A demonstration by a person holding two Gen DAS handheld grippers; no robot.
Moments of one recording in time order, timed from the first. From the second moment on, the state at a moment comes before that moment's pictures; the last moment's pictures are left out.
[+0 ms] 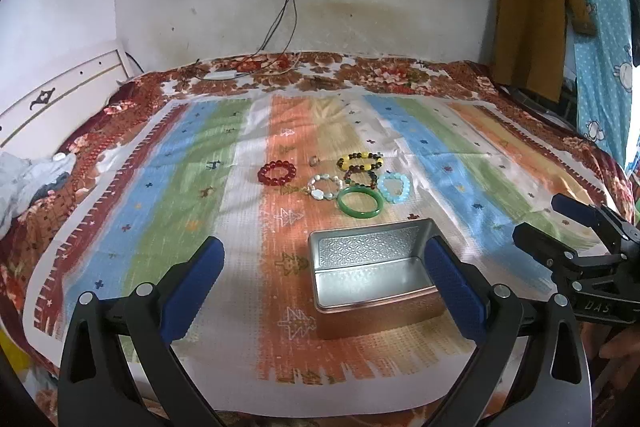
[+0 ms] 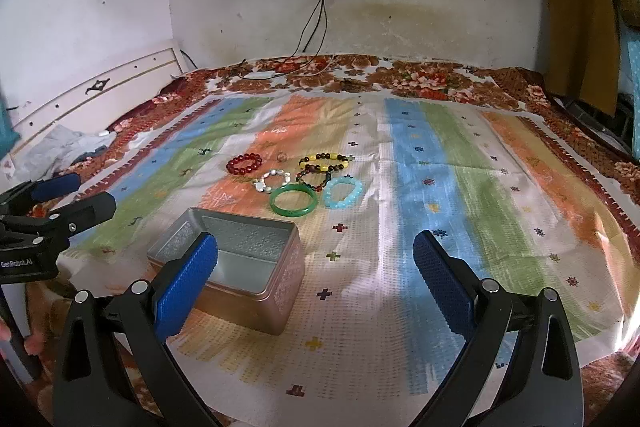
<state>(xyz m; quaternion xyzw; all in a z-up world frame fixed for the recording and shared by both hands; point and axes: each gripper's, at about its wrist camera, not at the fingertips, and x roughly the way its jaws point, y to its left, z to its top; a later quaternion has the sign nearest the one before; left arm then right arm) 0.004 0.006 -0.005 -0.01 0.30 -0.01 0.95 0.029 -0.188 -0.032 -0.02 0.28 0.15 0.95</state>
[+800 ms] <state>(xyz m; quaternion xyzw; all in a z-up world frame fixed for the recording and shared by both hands) 0.017 0.011 -0.012 -0.01 0.32 -0.01 0.95 0.042 -0.188 -0.036 0.00 0.30 0.15 0.94</state>
